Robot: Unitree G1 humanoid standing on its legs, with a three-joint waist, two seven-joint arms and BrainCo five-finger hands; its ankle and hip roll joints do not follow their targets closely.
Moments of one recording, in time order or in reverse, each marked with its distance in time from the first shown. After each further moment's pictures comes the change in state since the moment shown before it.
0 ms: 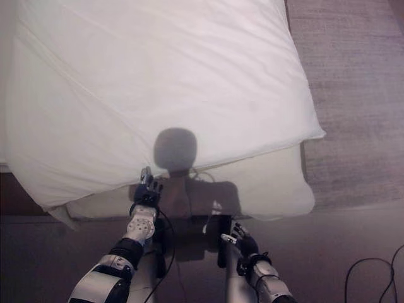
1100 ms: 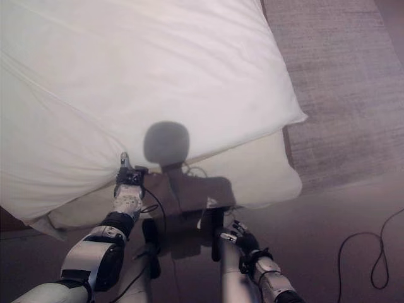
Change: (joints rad) left arm -0.265 0.114 0.150 0.227 -0.013 -0.003 0.028; right arm -0.027 -0.044 0.052 -0.004 -0.002 0.000 0.038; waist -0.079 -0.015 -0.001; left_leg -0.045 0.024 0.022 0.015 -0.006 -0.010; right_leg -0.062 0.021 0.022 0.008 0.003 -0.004
